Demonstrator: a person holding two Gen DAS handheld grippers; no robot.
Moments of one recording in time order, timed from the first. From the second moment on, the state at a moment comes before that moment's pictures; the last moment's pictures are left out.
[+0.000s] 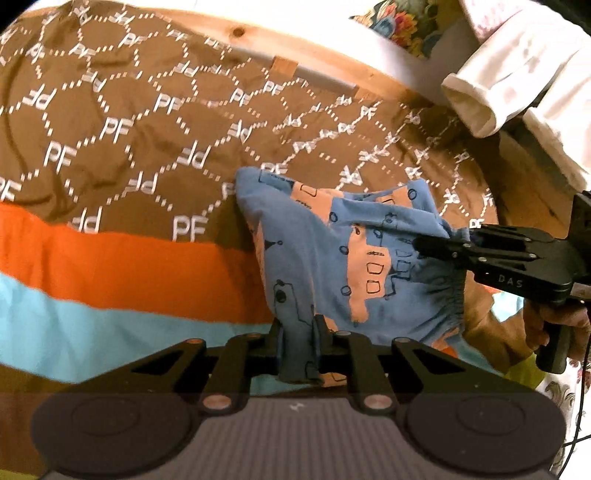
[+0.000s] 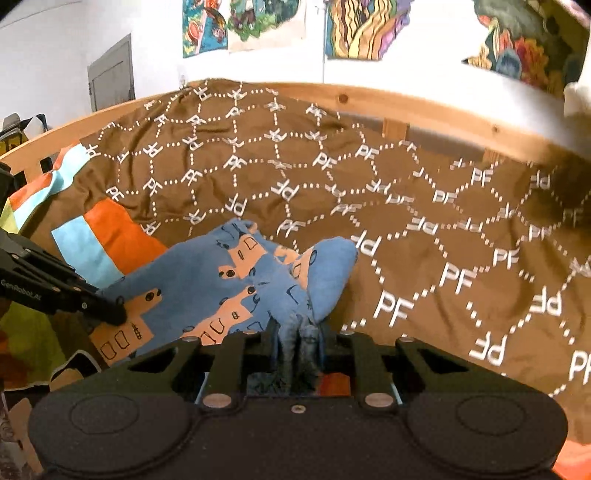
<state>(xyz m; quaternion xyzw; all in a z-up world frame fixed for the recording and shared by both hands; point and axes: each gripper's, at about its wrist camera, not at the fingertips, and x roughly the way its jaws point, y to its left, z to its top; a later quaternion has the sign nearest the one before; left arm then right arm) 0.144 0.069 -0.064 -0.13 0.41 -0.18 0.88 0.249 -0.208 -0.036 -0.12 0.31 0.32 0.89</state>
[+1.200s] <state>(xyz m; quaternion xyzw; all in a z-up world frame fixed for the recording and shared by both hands) 0.288 0.044 -0.075 -0.09 0.38 -0.17 0.90 0.423 -0.209 -0.040 -0.10 0.35 0.27 0.89</state>
